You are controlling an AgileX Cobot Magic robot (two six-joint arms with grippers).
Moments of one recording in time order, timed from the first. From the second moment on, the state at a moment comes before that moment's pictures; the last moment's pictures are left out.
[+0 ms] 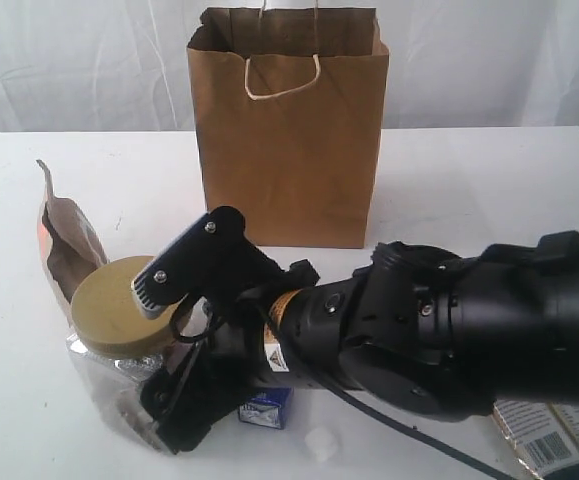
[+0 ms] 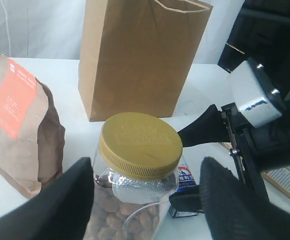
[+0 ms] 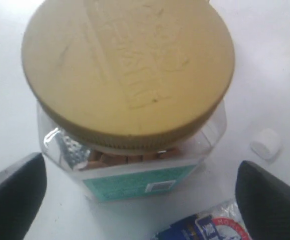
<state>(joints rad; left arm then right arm) 0.06 0.00 -0.24 -0.98 0.77 0.67 0.99 1.60 -0.85 -0.23 0.04 0.21</state>
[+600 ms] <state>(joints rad) 0.06 0.00 -0.24 -0.98 0.77 0.67 0.98 1.60 -0.66 -0.30 -0.29 0.23</state>
